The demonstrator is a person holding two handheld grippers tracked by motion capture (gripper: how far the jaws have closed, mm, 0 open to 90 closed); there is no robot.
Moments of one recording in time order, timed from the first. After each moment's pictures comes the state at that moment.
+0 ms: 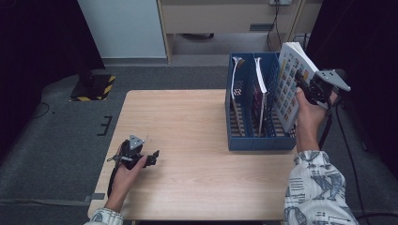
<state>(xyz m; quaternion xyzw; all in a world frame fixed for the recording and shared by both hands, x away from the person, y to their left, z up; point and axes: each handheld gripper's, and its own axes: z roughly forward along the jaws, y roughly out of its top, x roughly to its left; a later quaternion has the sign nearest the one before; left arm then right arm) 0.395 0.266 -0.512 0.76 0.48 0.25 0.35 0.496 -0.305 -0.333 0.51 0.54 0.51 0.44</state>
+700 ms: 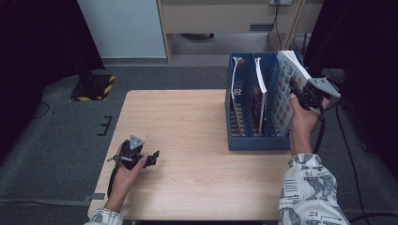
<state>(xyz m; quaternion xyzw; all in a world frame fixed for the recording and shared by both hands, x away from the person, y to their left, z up) 0.395 0.266 -0.511 0.77 0.47 0.25 0.35 0.503 -0.300 -0.365 0.52 0.54 0.51 0.43</state>
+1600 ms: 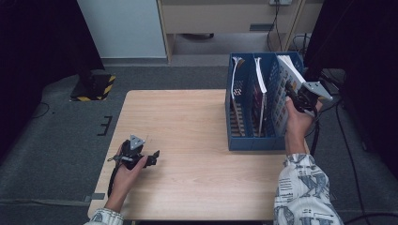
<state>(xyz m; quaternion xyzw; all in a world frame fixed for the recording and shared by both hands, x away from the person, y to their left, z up) 0.396 0.265 -0.512 0.77 0.47 0.25 0.35 0.514 -0.295 -0.388 0.53 0.54 0.51 0.42</state>
